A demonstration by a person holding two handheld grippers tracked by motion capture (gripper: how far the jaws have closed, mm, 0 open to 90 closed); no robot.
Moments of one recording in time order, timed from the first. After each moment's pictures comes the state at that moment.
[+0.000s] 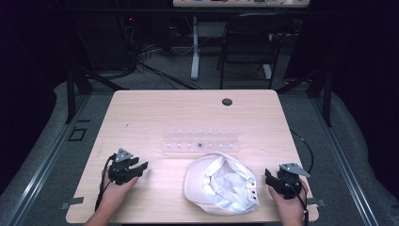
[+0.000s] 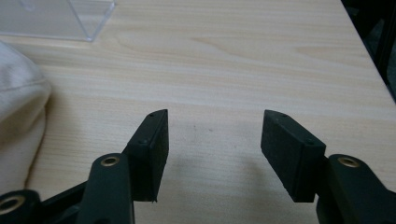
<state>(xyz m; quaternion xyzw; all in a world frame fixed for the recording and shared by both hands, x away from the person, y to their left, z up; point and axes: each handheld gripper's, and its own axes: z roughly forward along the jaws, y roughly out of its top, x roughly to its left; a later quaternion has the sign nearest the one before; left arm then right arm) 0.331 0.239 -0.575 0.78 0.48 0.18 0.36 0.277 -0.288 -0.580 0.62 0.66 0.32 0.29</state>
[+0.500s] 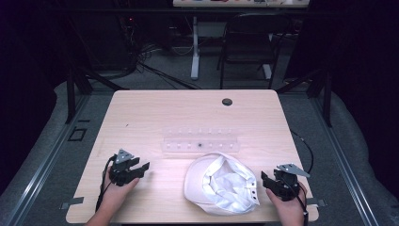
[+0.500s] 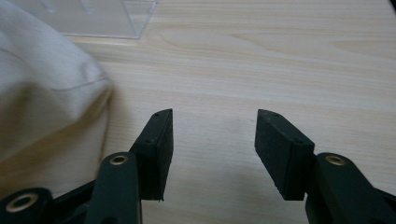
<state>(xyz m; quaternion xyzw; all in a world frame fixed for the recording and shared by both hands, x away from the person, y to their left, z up) 0.326 0.237 -0.571 0.77 0.48 0.17 0.37 0.267 -0.276 -0.565 0.61 0.67 0.34 0.24</state>
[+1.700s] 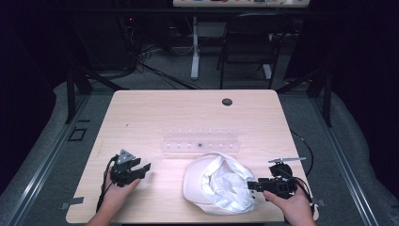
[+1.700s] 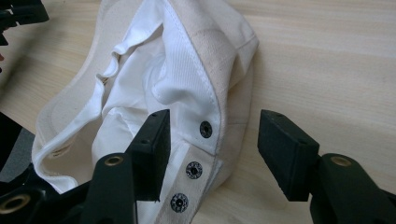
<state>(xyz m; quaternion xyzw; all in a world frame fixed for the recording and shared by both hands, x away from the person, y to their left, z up) 0.325 0.233 -0.571 0.78 0.47 0.17 0.37 0.264 -0.252 -0.504 0.58 0.74 0.33 0.00</state>
